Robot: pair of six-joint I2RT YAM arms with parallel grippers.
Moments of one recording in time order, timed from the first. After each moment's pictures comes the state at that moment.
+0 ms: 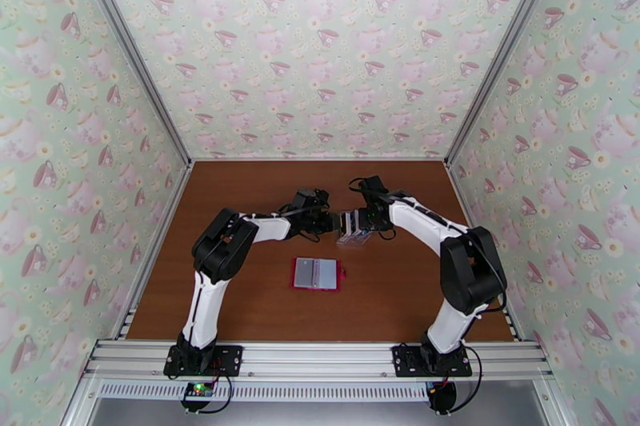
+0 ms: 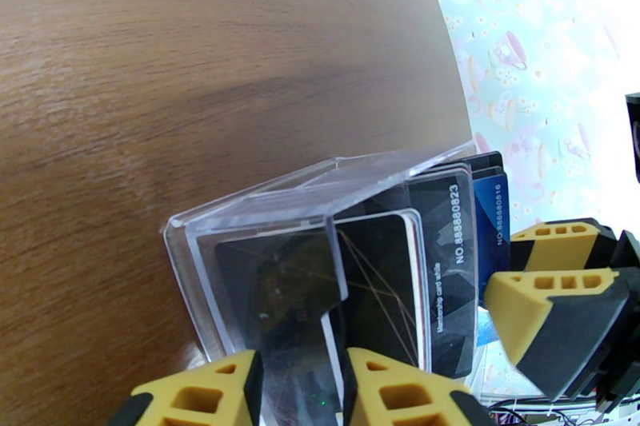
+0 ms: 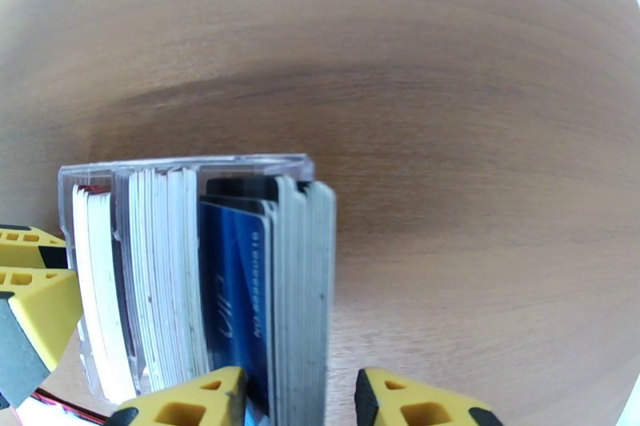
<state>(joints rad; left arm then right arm) -0.58 2.18 1.32 0.18 0.55 -0.75 0.40 1.77 1.28 -0.72 0.16 0.34</state>
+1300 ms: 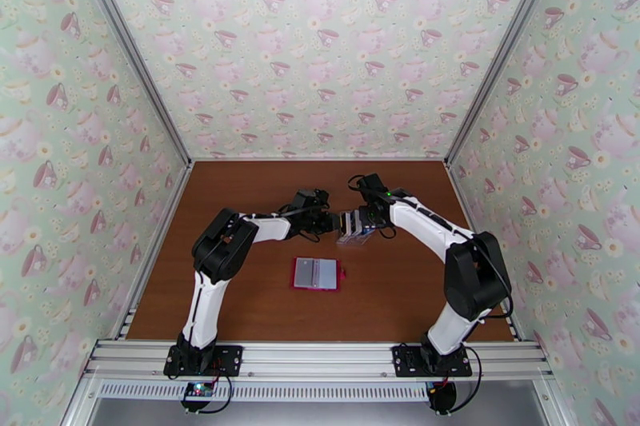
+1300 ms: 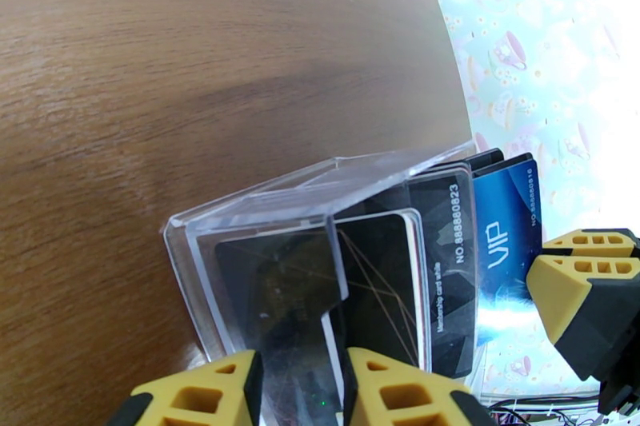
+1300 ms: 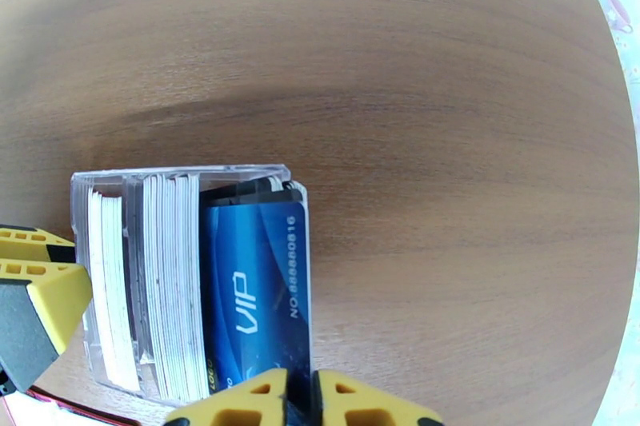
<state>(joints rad) -0.58 2.18 1.32 0.19 0.55 -0.75 0.43 1.72 1.30 -0.77 0.26 0.33</state>
